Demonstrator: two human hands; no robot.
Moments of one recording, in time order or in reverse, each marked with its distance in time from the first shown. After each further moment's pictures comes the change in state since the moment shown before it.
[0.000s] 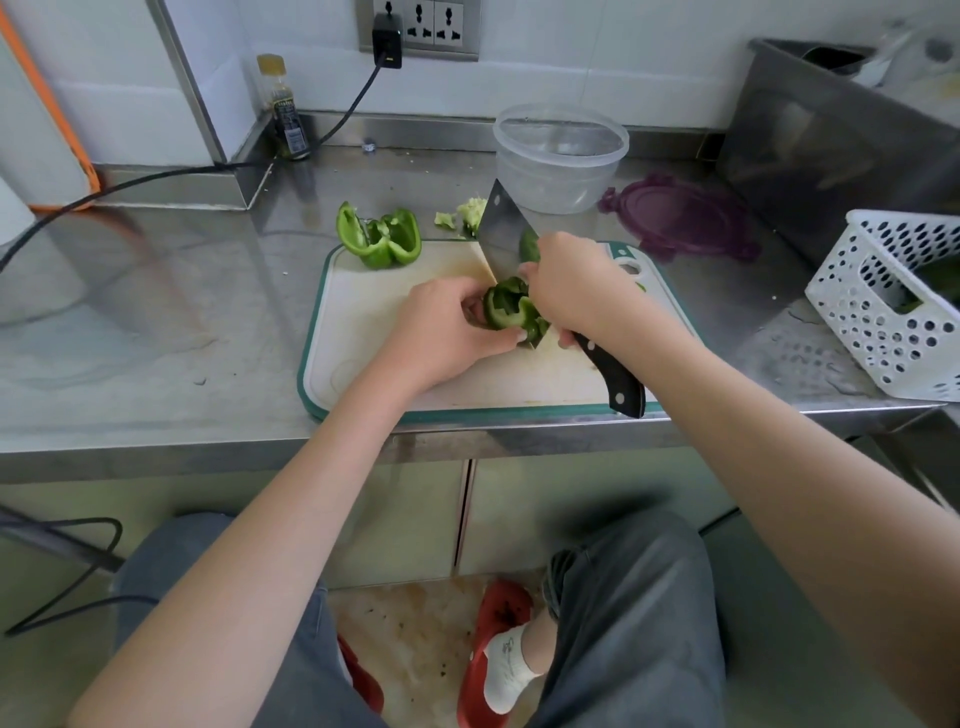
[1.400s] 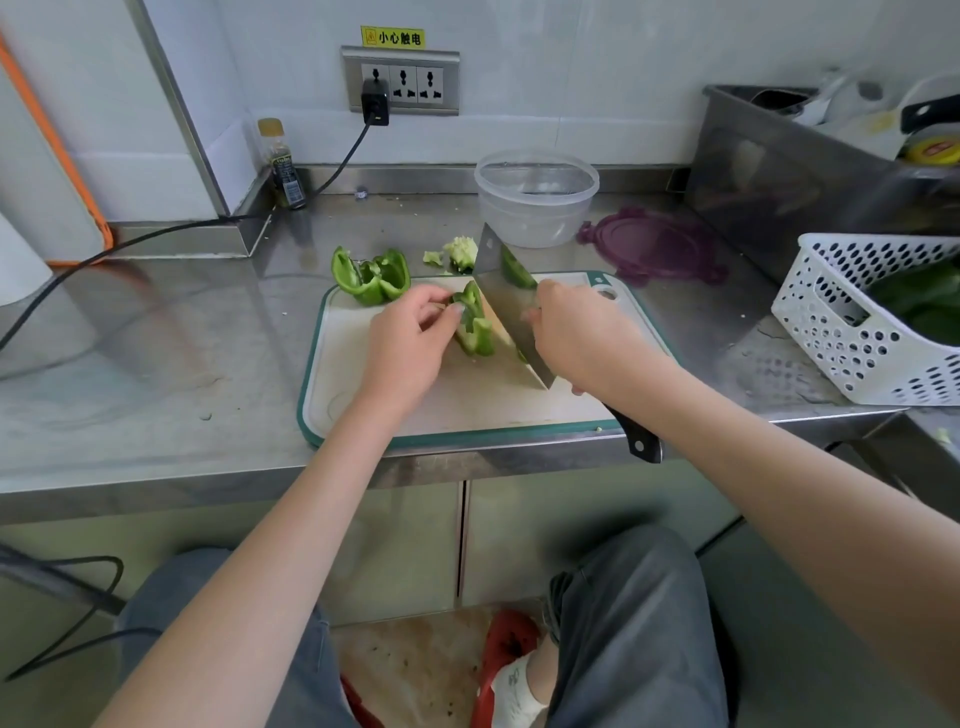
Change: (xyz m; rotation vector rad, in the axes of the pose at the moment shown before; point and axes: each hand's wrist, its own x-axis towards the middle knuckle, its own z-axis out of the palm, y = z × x) left_hand 0.002 -0.006 -0.005 -0.224 0.222 -0.028; right_hand -0.028 0.023 0.001 -0.200 0.201 -0.127
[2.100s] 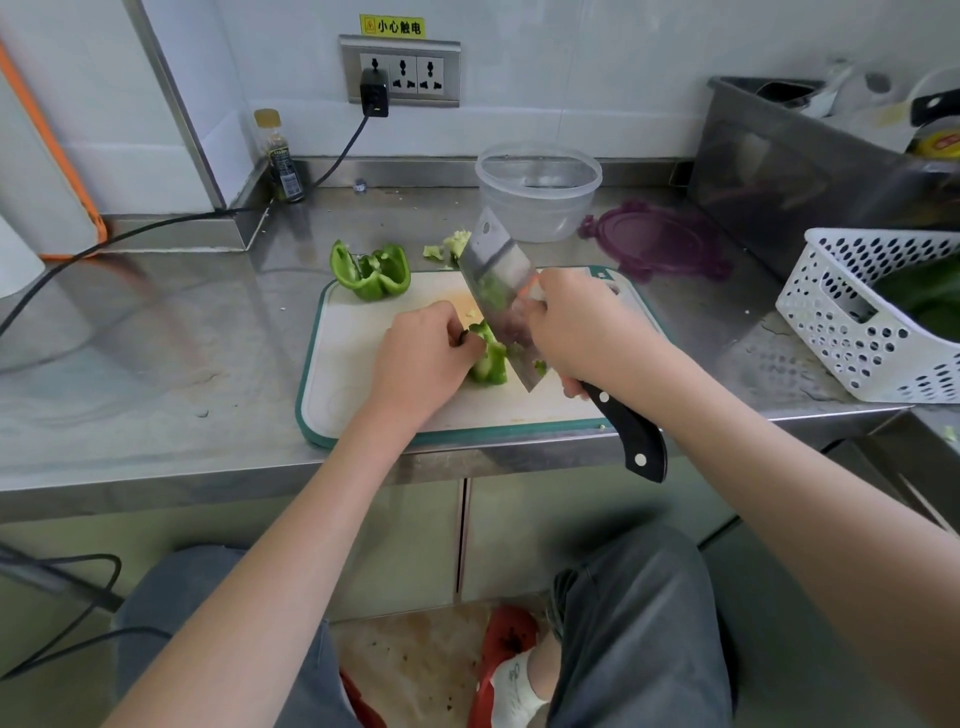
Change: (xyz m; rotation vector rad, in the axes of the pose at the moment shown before) left_hand -0.007 0.005 0.007 0.388 -0.035 0.046; right_hand -0.009 -0.011 -0.015 0.252 -0.116 0.092
